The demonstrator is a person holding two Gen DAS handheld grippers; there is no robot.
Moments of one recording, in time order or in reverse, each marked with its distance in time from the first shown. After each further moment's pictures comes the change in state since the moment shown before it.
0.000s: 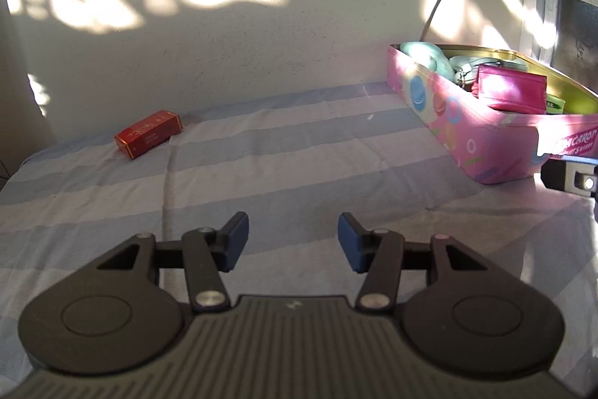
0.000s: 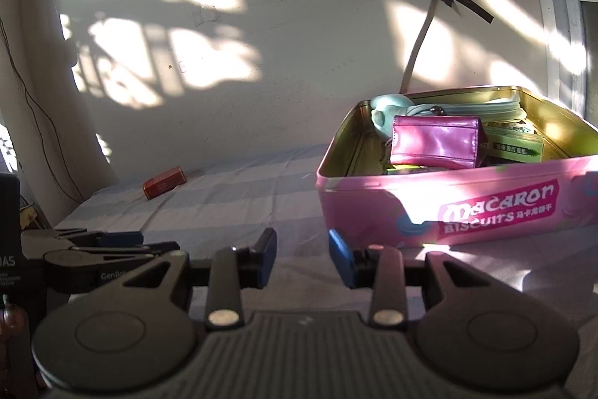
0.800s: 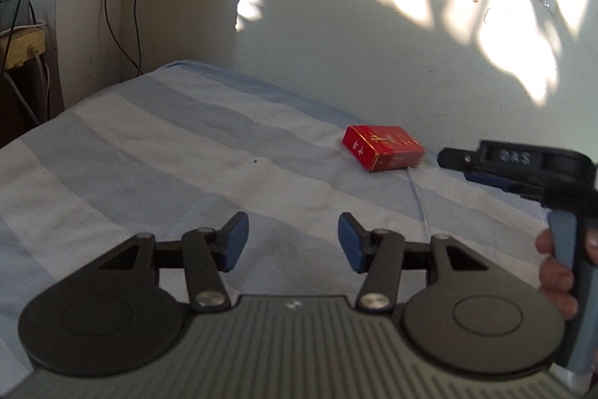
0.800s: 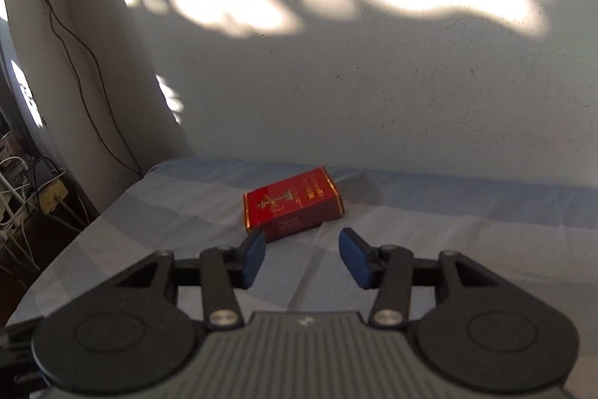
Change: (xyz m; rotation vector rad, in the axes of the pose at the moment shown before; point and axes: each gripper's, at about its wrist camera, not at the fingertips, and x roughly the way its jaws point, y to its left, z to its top) left arm 0.015 0.202 -0.013 -0.568 0.002 0.205; right arm 0.277 0.199 0.092 -0.161 0.233 0.266
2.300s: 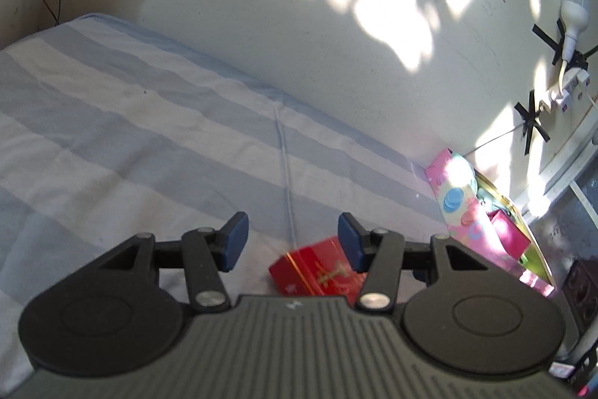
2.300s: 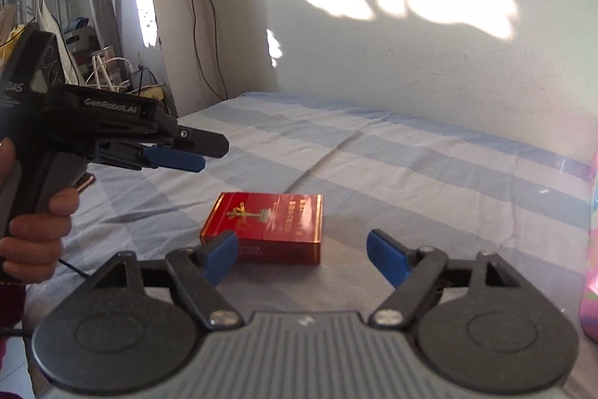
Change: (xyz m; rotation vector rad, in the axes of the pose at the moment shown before) left arm -0.053 -0.021 -0.036 -0.021 0.133 -0.362; right arm -0.160 -0.009 -0.135 -0.262 -0.002 0.155
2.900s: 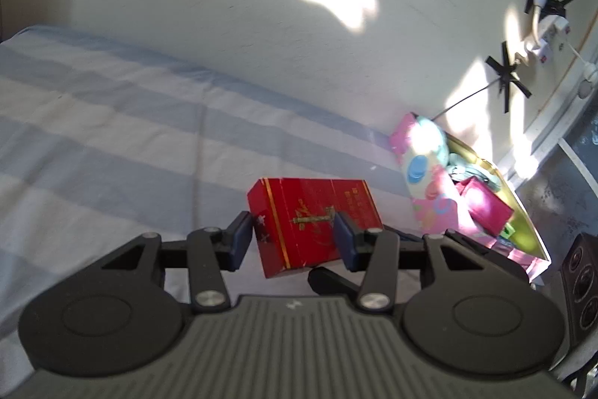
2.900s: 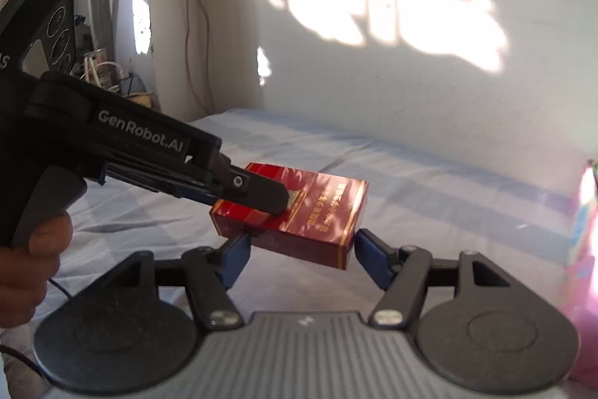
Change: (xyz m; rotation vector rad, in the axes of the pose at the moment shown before) left arm 0.037 -0.083 0.005 0.127 0.050 -0.072; right arm -0.030 -0.002 -0.002 -0.057 -0.109 -0.103
